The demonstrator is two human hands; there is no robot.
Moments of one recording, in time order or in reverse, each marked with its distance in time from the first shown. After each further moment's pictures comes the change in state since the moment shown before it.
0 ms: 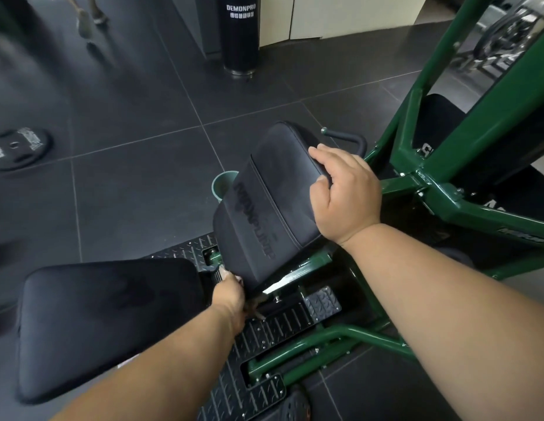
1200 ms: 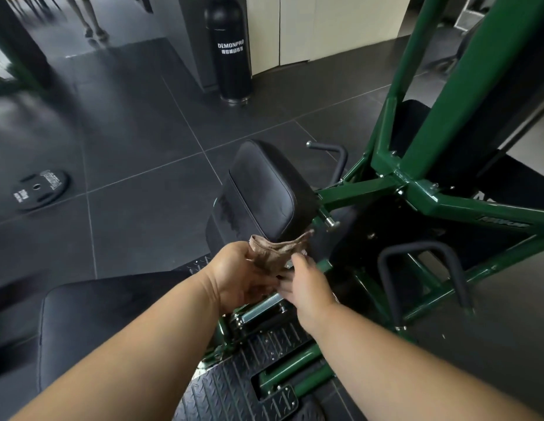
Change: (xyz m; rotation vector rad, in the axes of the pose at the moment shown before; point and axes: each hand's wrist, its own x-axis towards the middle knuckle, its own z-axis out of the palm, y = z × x) left_hand -0.145 0.044 0.047 0.582 -0.416 0.003; right_hand -0.137 -0.037 0.003 1.112 -0.268 1.449
